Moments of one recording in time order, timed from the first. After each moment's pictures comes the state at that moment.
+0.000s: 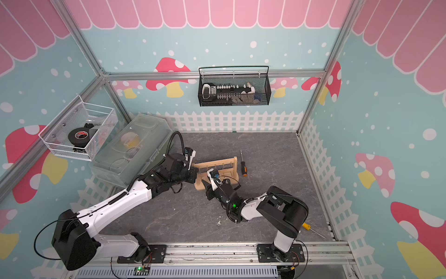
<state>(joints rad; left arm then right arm) -0.62 1.32 1.00 -0.37 -0.03 -0.28 0.93 1.70 0.57 1.00 0.20 0.19</state>
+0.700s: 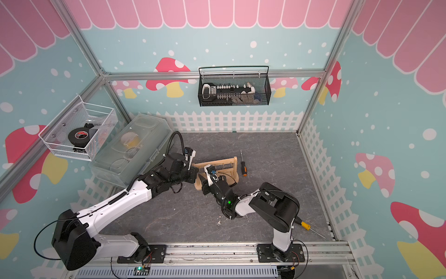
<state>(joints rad) -0.62 1.32 1.00 -0.37 -0.02 -0.28 0.93 1.80 0.67 1.05 0.26 0.18</state>
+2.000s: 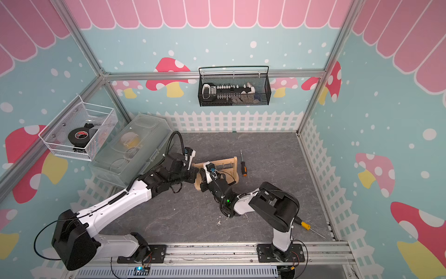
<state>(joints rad) -0.62 1.32 1.00 -0.37 -0.01 -0.28 0.93 1.78 0.70 1.06 0.25 0.18</state>
